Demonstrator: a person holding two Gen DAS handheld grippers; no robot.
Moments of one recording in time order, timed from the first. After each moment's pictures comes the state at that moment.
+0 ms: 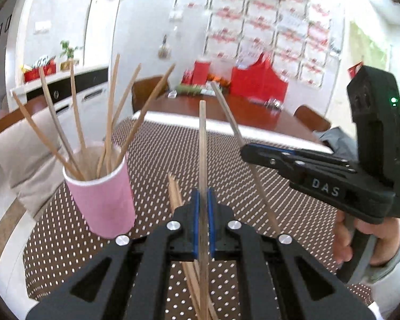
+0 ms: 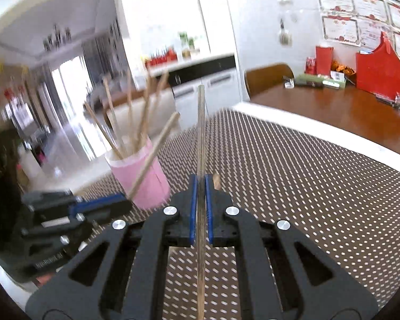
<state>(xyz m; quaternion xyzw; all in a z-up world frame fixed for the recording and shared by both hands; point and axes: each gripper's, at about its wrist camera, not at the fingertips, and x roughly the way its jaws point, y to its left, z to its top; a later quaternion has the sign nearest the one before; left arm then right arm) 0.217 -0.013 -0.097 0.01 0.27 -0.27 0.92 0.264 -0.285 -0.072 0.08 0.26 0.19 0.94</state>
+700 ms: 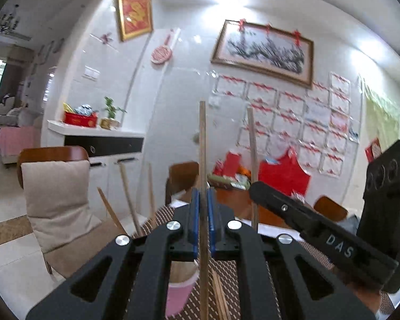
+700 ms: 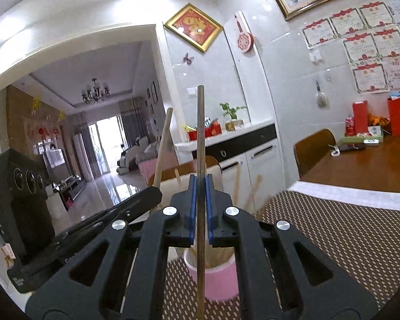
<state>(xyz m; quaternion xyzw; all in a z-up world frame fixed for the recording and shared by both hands) 0.228 0.076 -0.031 -0.11 0.07 -0.18 0.98 0.264 -0.215 0.002 0.12 0.07 0.26 0.95</state>
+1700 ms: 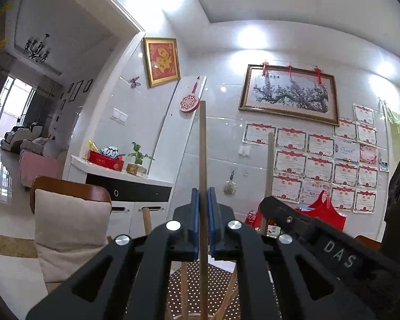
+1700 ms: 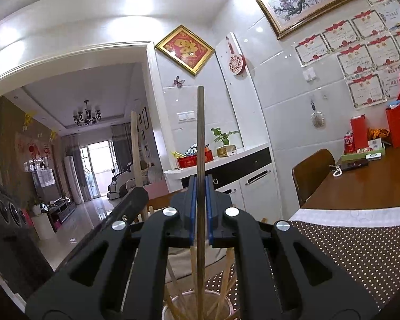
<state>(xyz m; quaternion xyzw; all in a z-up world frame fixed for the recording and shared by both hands) 0.288 0.066 -0.042 -0.13 -0.07 -0.08 0.99 0.319 -0.194 -0.010 0.14 0.01 0.23 0.96</state>
